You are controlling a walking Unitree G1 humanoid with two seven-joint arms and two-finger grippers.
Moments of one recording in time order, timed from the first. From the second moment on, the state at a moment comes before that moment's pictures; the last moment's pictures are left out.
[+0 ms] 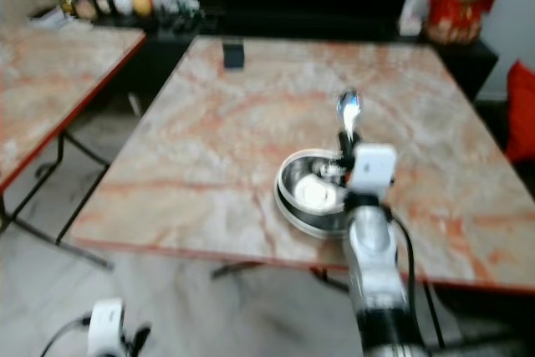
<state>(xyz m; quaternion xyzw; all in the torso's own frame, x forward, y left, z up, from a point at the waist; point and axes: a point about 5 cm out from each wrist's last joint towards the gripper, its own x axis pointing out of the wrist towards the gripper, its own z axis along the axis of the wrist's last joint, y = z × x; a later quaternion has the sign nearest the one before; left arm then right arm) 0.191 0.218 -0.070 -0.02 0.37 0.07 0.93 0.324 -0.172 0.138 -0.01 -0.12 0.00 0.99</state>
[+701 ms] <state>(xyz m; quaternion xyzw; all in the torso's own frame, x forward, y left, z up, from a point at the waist) 0.194 0.215 -0.069 -0.03 0.37 0.07 0.93 0.326 -0.179 0.135 -0.01 -0.10 -0.02 1.00</state>
